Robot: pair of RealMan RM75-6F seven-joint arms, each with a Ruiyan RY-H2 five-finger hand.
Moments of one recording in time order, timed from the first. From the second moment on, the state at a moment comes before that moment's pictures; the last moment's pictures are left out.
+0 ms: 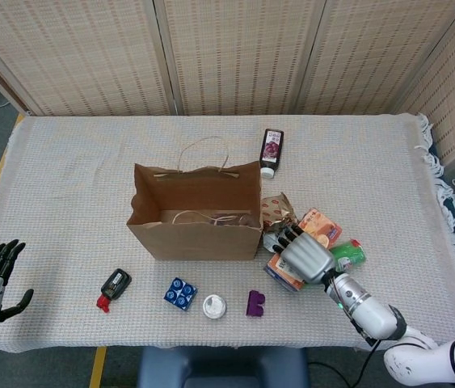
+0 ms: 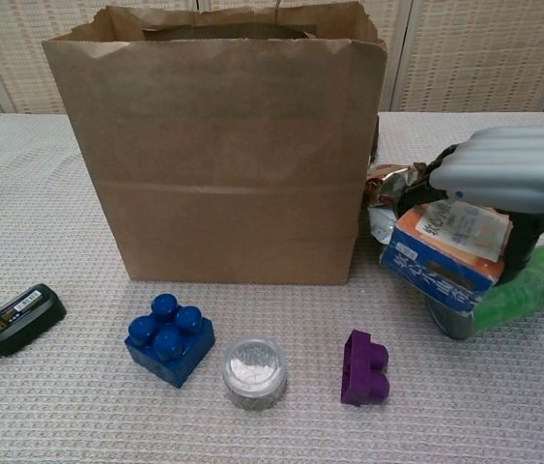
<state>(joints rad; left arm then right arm) -0.09 -1.12 -0.03 -1.57 1.52 1.48 -0.03 0.73 -1.17 0.00 -1.85 -1.23 0.90 -0.71</state>
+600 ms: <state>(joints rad) -0.09 -1.12 -0.03 -1.57 1.52 1.48 -0.01 0.60 -0.96 0.15 -1.92 -1.34 1.24 -0.45</state>
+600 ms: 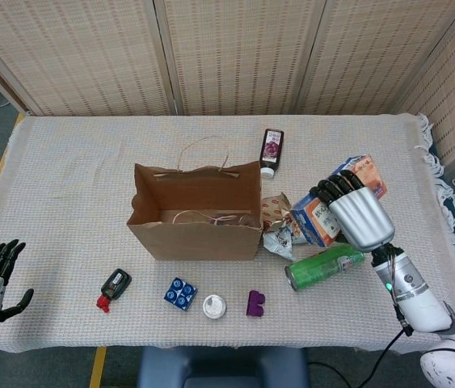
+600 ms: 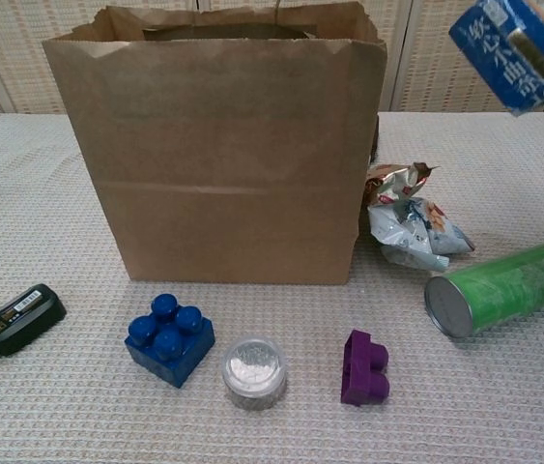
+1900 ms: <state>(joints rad) -0.09 -1.11 -0.02 -1.56 1.53 1.49 -0.07 1.17 -1.34 0.31 -1.89 -1.17 1.11 -1.66</state>
